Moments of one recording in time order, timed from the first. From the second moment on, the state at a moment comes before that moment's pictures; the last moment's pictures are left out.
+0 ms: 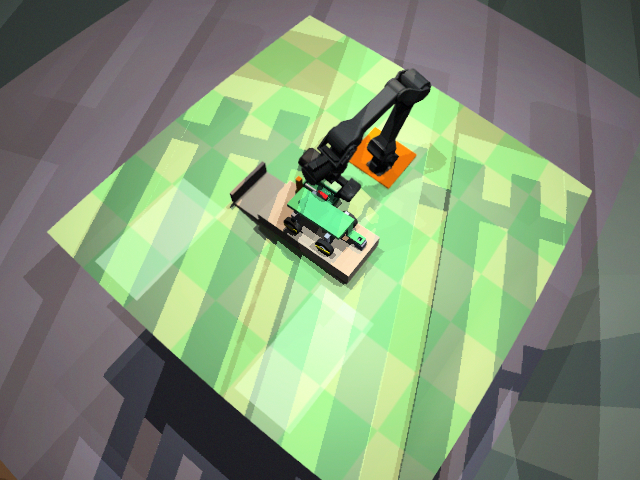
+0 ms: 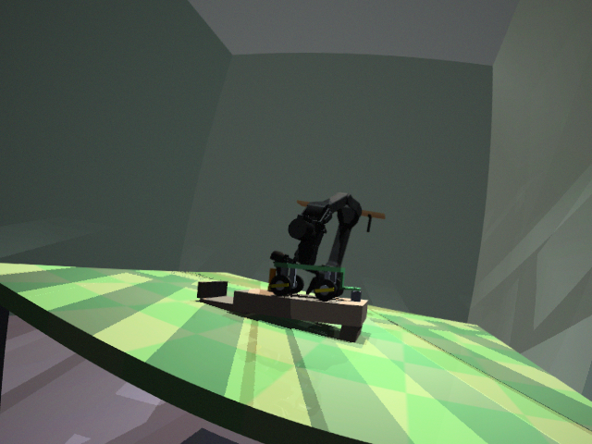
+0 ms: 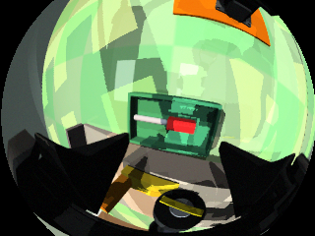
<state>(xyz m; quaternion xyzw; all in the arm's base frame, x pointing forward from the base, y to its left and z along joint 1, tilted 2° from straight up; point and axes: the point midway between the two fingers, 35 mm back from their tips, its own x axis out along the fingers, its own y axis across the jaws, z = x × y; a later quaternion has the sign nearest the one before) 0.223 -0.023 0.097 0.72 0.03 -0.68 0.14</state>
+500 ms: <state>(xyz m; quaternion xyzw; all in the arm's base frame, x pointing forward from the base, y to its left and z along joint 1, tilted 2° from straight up) 0.222 -0.024 0.145 0.72 0.03 -0.68 0.14</state>
